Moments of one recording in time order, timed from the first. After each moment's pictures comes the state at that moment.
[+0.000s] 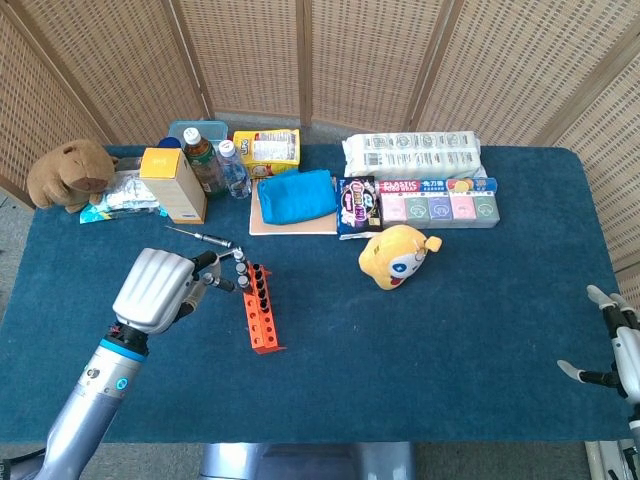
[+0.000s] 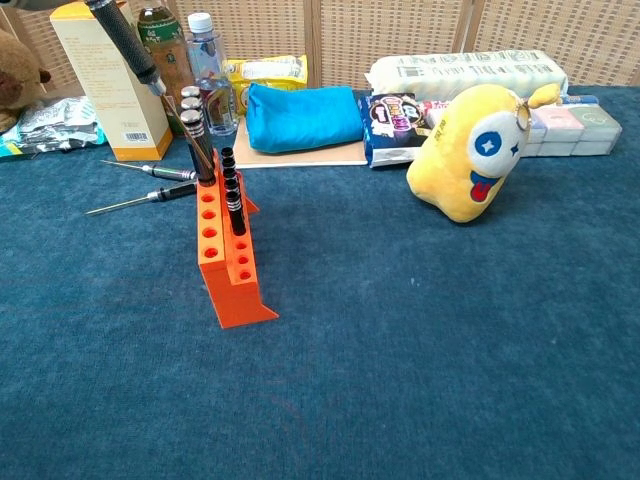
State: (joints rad) left arm -0.65 -1.08 -0.23 -2.36 1.02 1.34 0.72; right arm 0.08 -0.91 0.09 -1.78 -1.31 1.31 0.22
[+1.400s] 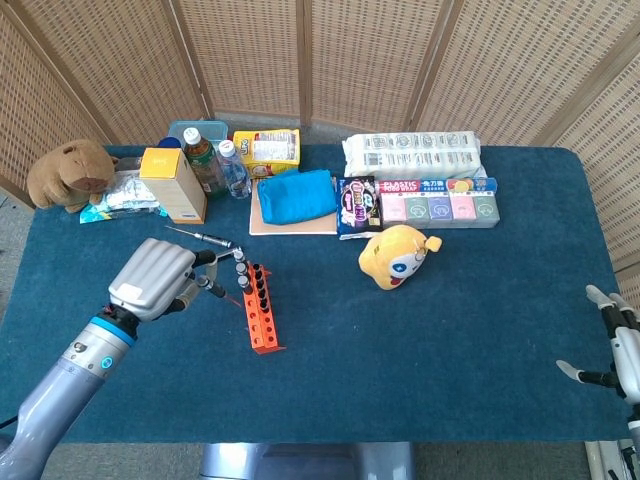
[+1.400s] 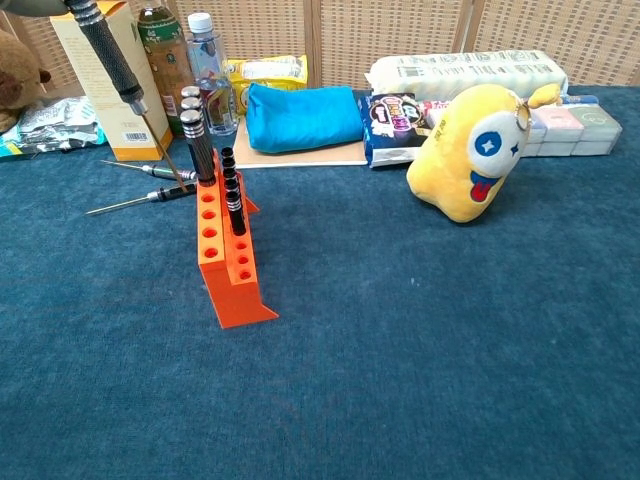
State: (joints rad) left arm -0.79 -0.81 -0.25 -2.36 0.81 1.07 0.54; right arm 0.08 -0.92 0.09 -1.78 -1.31 1.31 0.21
